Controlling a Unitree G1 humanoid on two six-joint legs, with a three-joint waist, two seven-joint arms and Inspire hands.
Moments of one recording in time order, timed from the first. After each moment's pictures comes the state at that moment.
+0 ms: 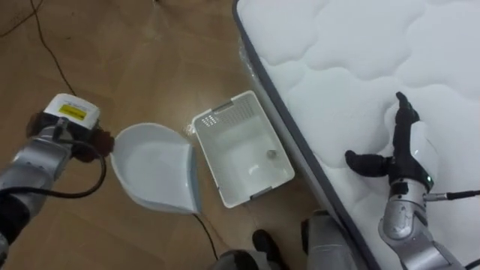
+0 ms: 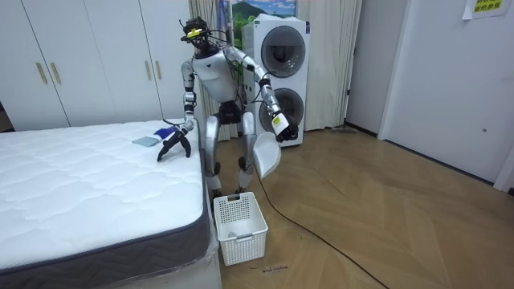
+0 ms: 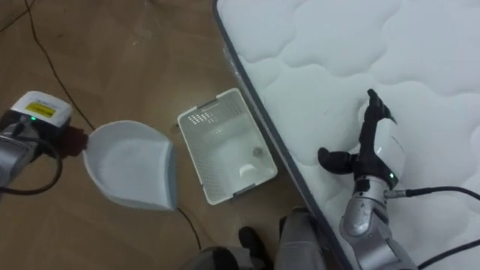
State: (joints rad) left arm -0.55 0.81 -0.67 0.85 1.10 0.13 -0.08; right arm -0.13 -0.43 0.28 0.59 -0.23 -0.12 -0.70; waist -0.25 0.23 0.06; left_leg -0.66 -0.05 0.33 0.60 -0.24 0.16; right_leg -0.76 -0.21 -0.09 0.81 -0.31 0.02
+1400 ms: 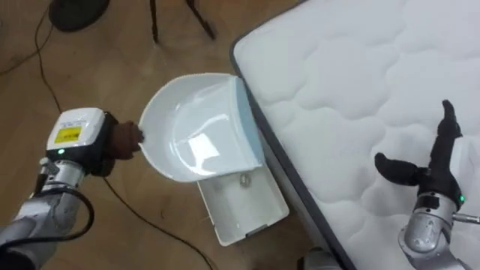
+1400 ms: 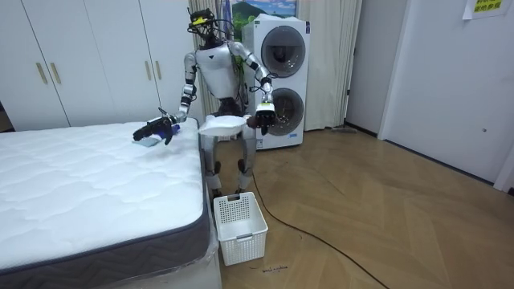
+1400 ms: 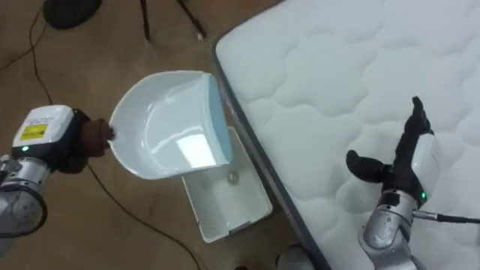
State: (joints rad) left arm -0.22 0.65 -0.31 0.65 0.67 -0.17 0.47; right arm -0.05 -0.45 0.16 0.65 -0.10 -0.27 -0.79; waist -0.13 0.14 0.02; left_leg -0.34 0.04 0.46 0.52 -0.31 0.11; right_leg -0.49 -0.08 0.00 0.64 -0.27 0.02
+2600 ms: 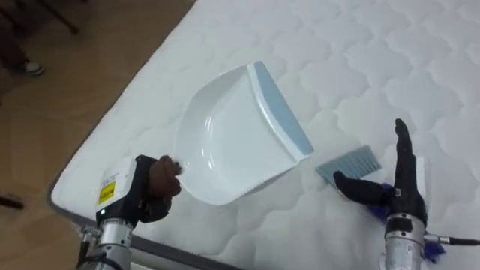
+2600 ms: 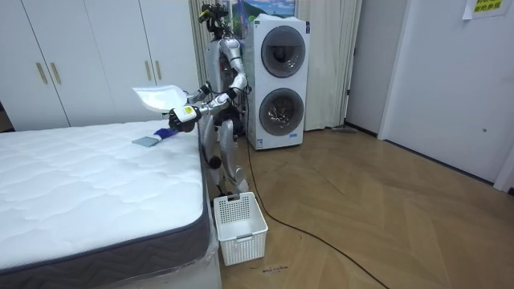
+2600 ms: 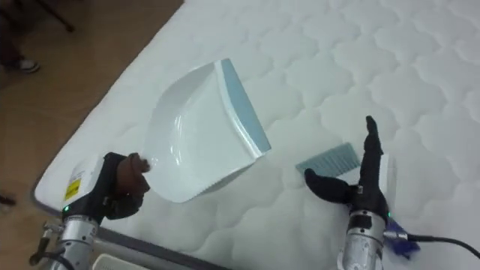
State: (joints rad) left arm 0.12 0.32 -0.20 0.43 0.58 -0.22 0.42; right arm 0.10 -0.33 0.17 0.46 -0.09 -0.34 -0.57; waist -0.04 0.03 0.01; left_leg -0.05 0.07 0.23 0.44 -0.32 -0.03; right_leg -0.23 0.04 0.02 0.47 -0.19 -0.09
